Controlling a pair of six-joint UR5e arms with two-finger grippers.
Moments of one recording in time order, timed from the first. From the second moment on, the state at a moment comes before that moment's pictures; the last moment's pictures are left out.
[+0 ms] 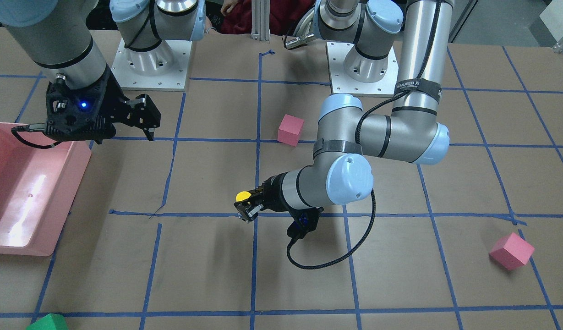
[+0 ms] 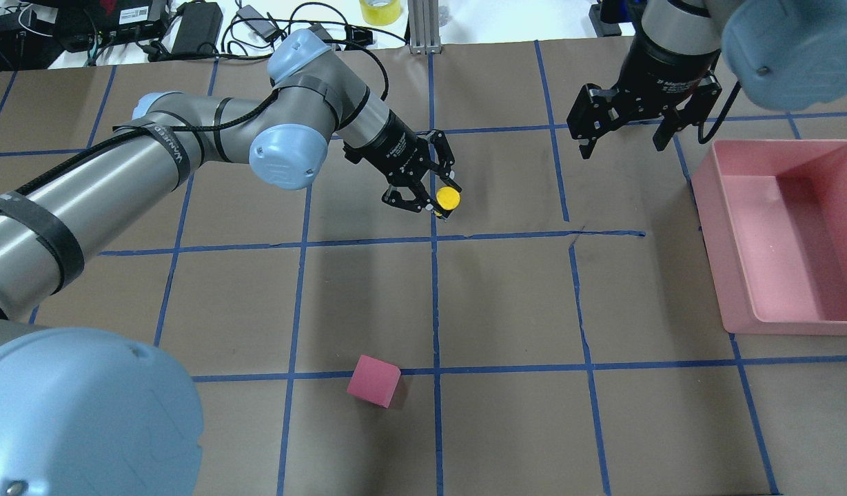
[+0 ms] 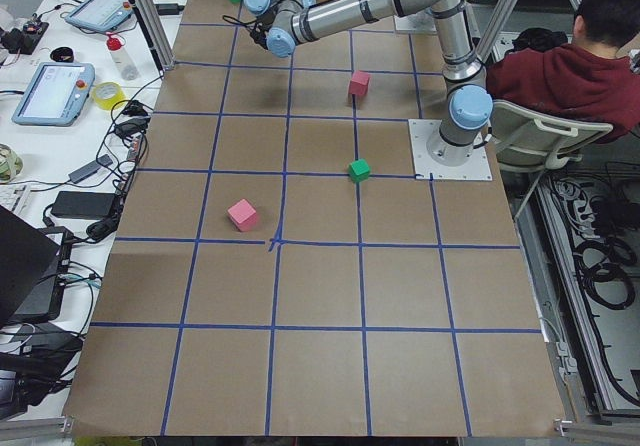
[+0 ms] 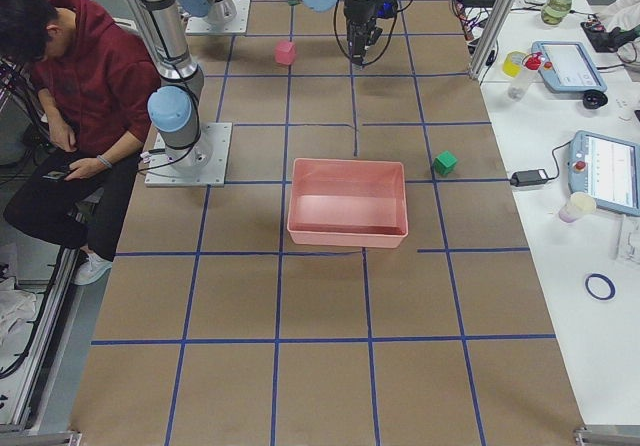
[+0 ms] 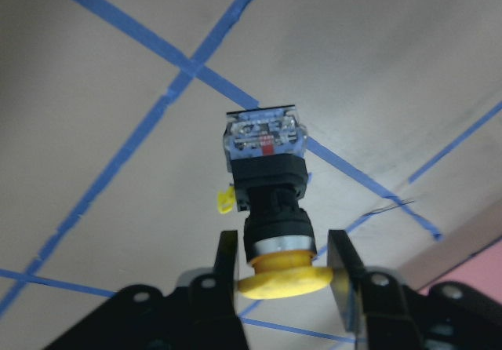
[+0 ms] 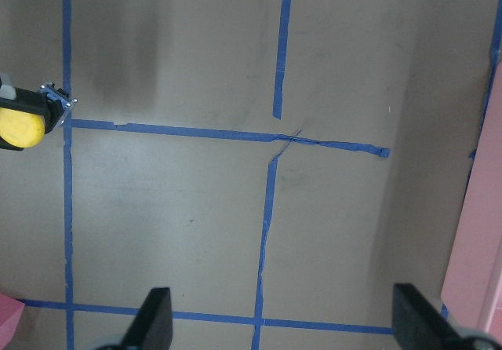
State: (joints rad) left arm -1.73 -2.10 -1.56 -1.19 0.90 -0.96; right arm 1.57 -1.49 1.55 -1.60 -1.56 -0.09
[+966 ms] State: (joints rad) left arm -1.67 -2.13 -1.64 -1.20 0.78 -0.97; right arm 1.57 -1.49 1.55 -1.59 -1.55 -0.08
